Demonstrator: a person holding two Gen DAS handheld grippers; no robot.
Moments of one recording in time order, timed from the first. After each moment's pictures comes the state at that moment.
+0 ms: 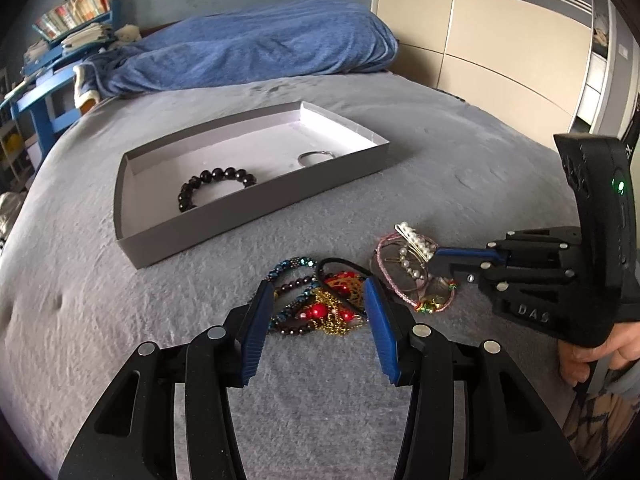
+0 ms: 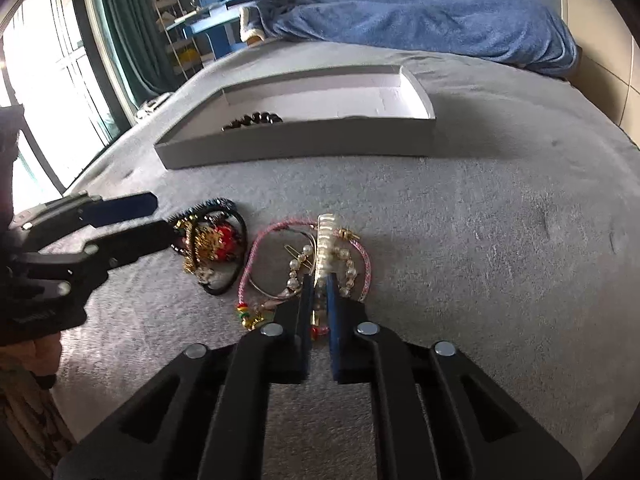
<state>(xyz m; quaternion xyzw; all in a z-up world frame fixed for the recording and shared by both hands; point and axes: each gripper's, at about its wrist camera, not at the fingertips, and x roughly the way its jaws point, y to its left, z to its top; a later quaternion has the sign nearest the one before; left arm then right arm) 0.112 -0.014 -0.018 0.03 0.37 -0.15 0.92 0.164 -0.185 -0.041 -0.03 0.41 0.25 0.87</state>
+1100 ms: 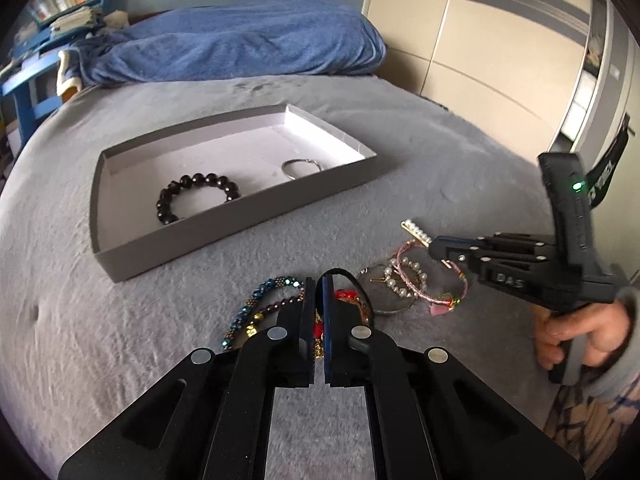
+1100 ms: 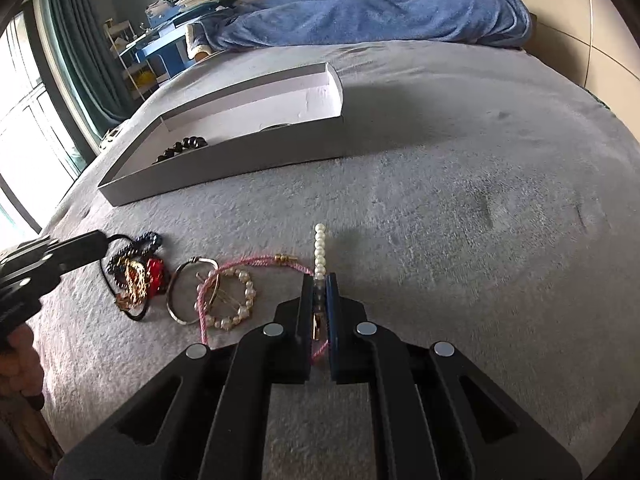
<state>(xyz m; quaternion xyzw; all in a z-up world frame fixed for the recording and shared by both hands) 0.127 -0.004 -0.011 -0.02 0.38 -0.19 0.91 0.196 -0.226 -0.048 0.02 0.43 0.18 0.88</state>
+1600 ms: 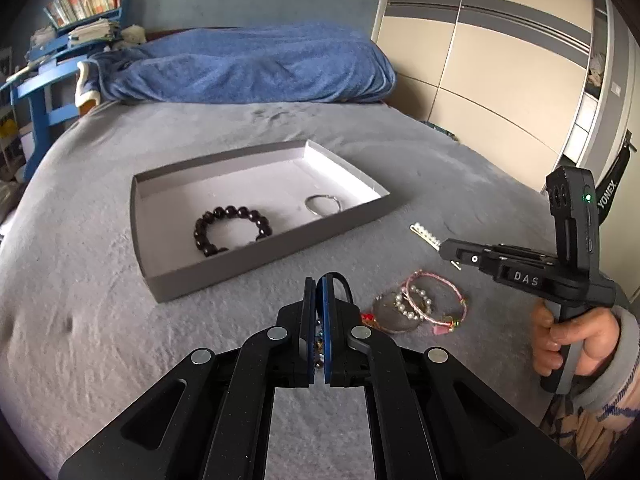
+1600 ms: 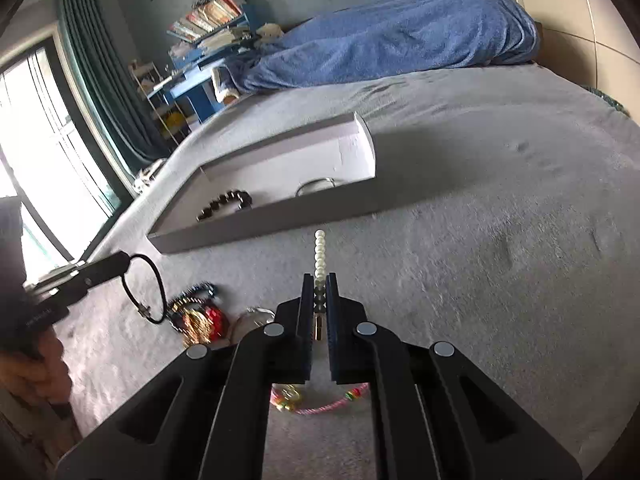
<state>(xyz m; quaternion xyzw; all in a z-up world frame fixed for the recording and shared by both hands) 0.122 0.019 0.018 -0.02 0.34 -0.17 0.92 0.190 -0.230 -0.015 0.08 0.37 0.23 0.90</state>
